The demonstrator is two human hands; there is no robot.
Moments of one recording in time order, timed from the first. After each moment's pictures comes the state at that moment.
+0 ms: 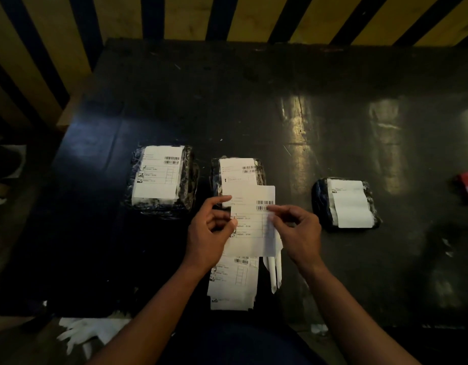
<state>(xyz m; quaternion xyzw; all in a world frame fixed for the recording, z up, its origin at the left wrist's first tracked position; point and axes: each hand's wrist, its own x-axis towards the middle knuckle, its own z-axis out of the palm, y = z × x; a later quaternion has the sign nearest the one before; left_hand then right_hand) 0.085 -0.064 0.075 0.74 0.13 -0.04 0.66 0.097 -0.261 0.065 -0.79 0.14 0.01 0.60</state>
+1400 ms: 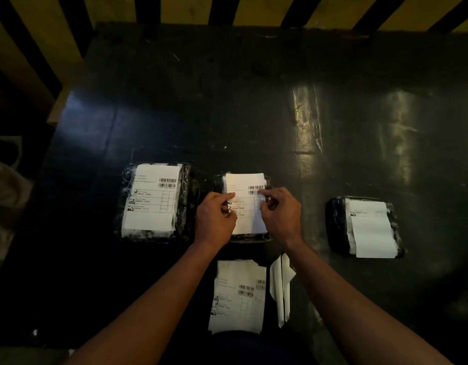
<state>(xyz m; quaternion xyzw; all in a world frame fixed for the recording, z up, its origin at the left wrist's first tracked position) 0.212 -0.058 0.013 0.90 0.13 -0.05 0.42 0.232 -0.224 -0.005 -0.90 0.09 0.02 0.43</state>
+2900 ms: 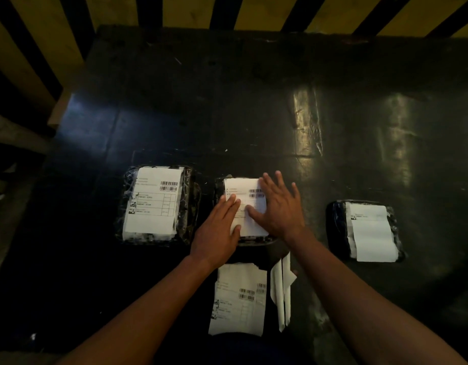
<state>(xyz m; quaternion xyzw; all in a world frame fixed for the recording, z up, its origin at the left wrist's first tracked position) 0.191 -0.045 -0.006 0.96 -0.07 -0.12 0.25 0.262 -0.232 -0.004 -0.98 -0.10 0.16 0.11</state>
